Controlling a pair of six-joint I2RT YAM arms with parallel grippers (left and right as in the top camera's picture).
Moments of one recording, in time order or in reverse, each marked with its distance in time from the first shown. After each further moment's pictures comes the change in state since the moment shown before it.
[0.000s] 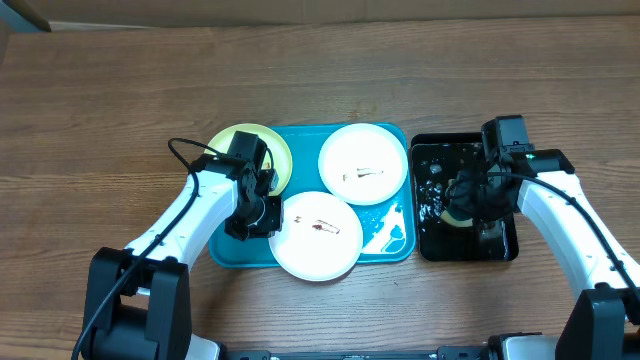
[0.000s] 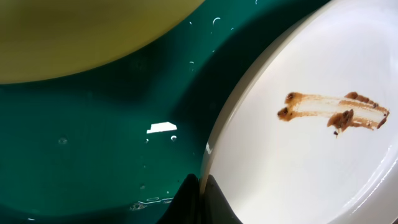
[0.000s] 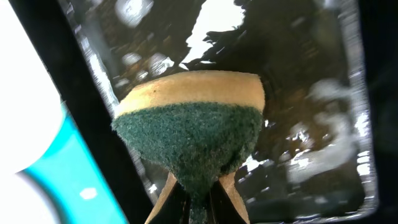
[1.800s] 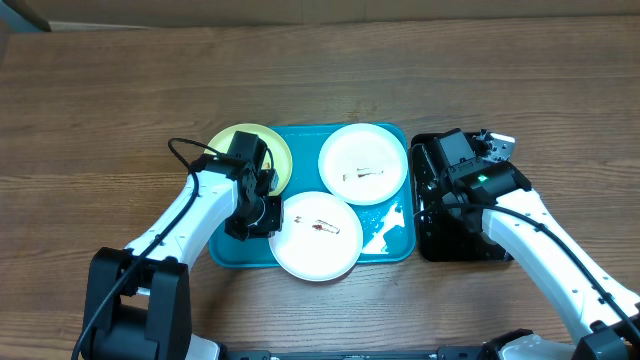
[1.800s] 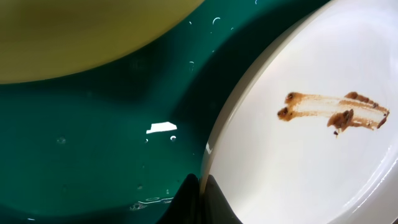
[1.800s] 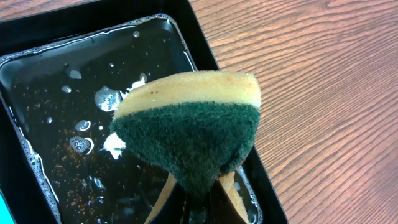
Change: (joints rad) left arm 0.000 0.000 0.000 0.000 0.000 0.000; right arm 0.302 -0.079 0.000 -0.027 0.676 0.285
